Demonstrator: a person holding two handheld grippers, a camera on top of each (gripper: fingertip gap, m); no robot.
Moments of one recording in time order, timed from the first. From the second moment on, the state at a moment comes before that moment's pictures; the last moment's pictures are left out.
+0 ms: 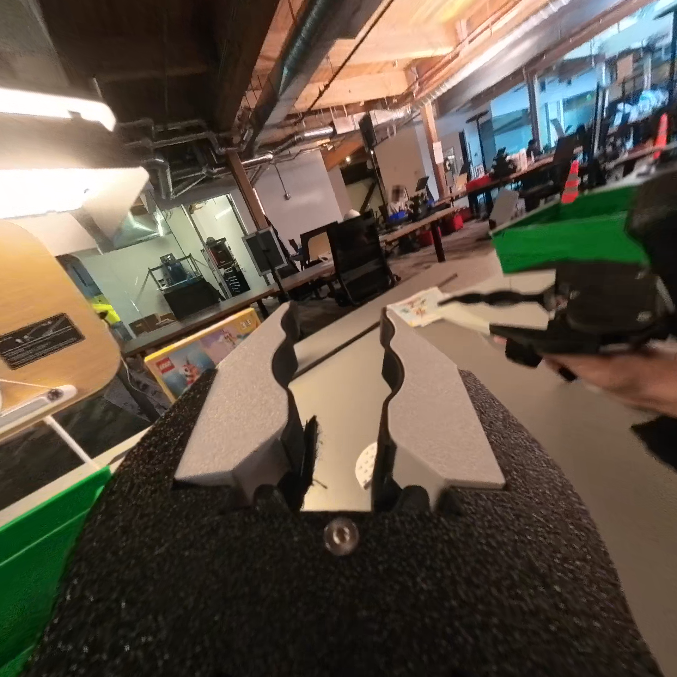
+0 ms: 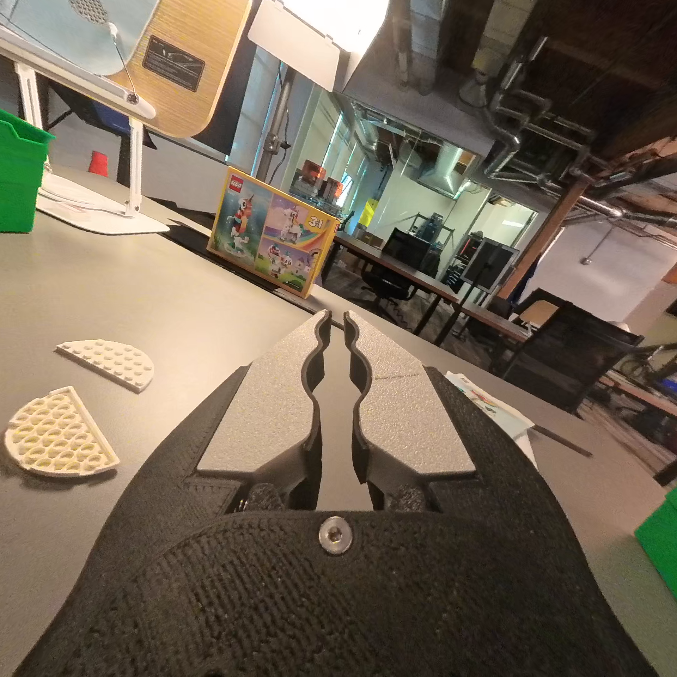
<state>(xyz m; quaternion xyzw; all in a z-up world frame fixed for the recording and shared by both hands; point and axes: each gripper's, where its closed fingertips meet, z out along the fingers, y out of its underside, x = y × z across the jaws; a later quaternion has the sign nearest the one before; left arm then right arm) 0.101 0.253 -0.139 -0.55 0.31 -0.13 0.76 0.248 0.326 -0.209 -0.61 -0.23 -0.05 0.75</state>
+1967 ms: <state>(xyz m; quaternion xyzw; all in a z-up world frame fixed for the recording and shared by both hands) -0.223 0.335 -0.308 -0.88 0.45 0.07 0.10 0.245 0.335 -0.217 -0.61 -0.26 -0.07 0.74</state>
